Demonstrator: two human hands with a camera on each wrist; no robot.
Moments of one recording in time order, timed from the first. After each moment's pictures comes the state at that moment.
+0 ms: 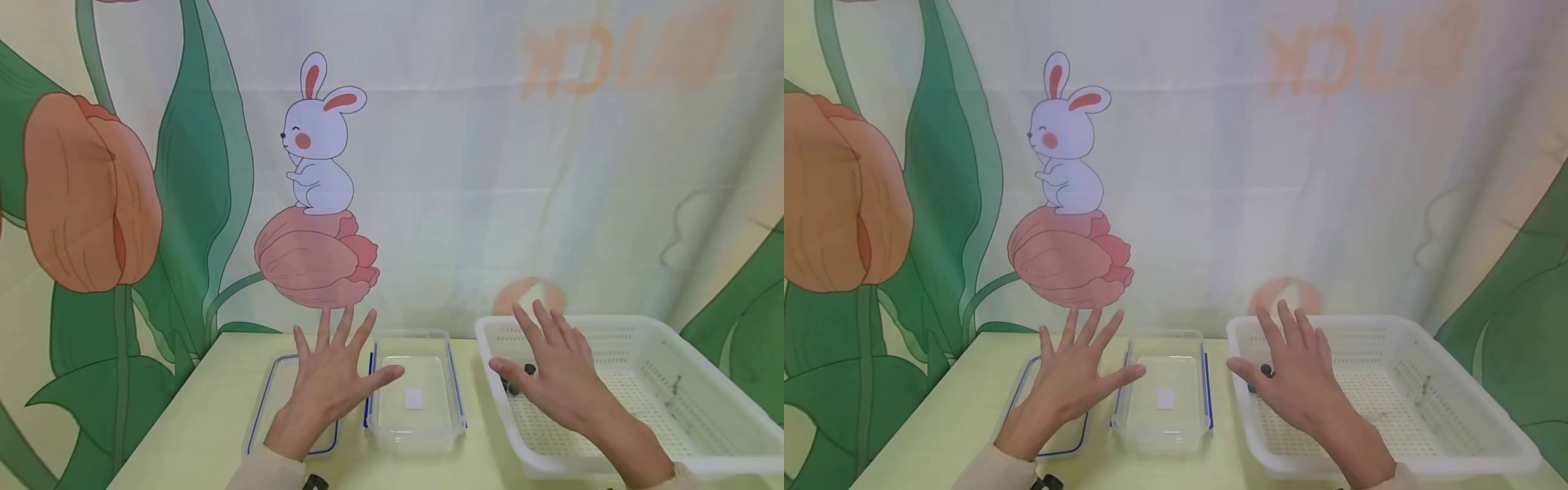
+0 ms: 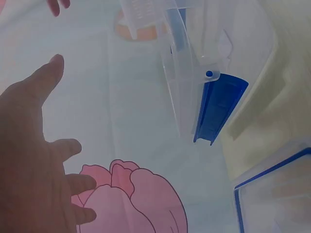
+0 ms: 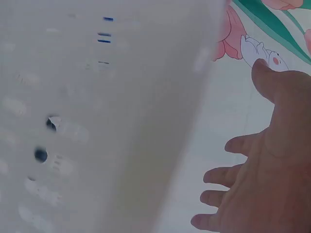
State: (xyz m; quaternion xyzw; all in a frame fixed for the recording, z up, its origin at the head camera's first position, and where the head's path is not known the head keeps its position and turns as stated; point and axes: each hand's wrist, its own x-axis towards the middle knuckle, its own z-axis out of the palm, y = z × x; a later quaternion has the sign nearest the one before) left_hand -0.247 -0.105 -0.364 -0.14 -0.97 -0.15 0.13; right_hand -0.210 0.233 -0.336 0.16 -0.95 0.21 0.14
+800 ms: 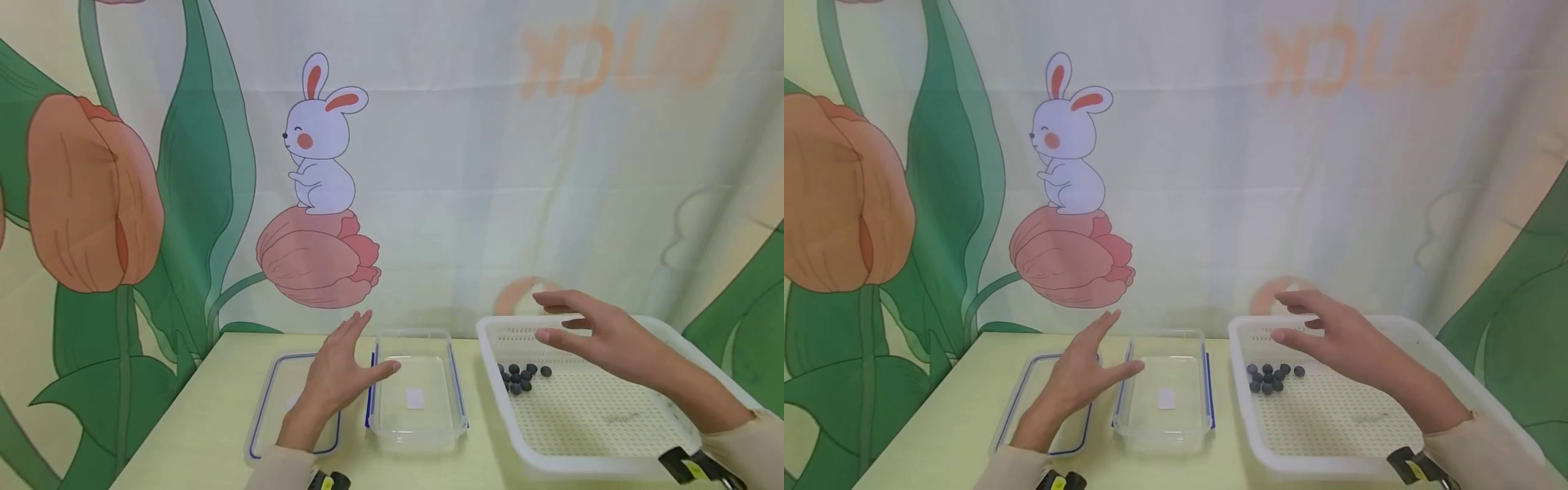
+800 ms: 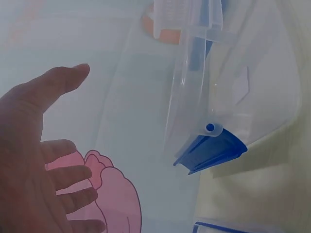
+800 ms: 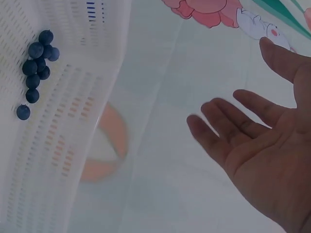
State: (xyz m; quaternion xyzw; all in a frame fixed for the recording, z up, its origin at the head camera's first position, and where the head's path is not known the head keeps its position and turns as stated) left_hand -0.264 -0.104 -0.381 -0.12 -0.92 -0.34 0.14; right_hand -0.228 0.290 -0.284 0.25 -0.92 0.29 0.10
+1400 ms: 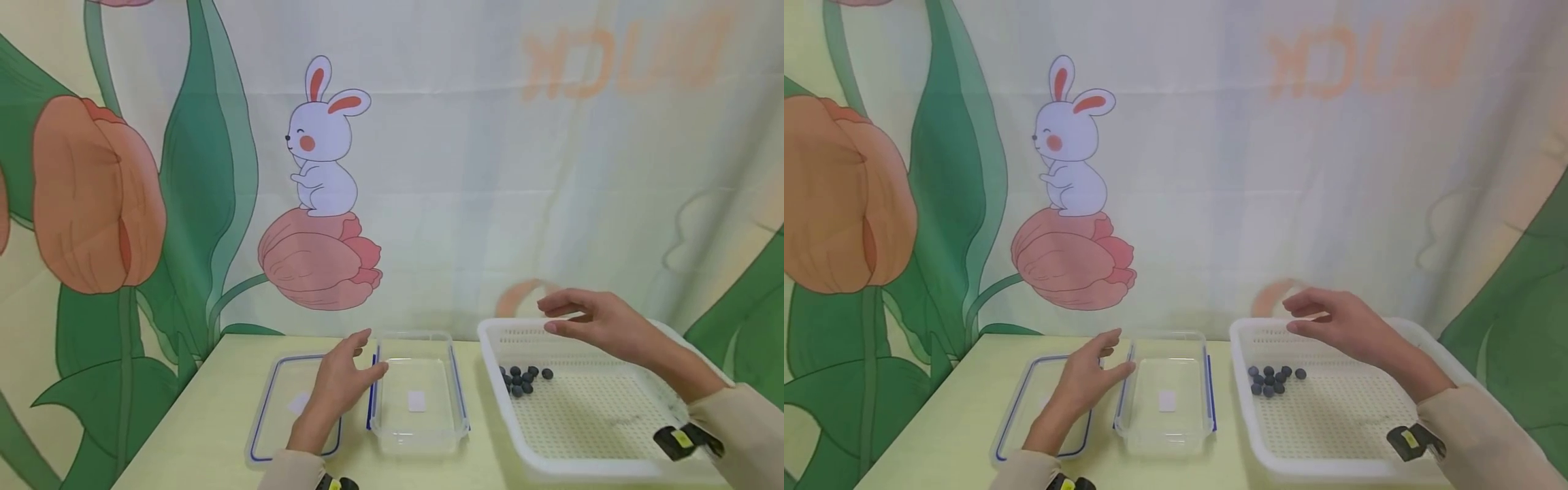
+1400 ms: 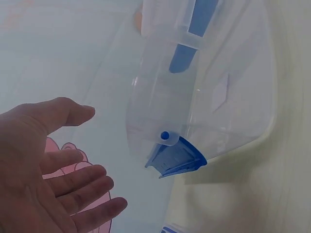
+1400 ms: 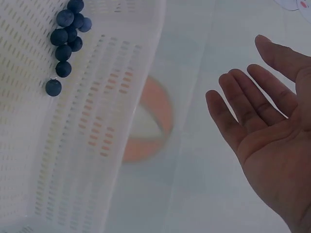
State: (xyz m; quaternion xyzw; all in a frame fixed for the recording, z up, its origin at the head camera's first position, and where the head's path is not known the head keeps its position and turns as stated) left_hand -0.268 -0.098 -0.402 -0.07 -0.89 -0.43 0.12; right_hand -0.272 0.314 -0.297 0.25 -0.90 0.34 0.07
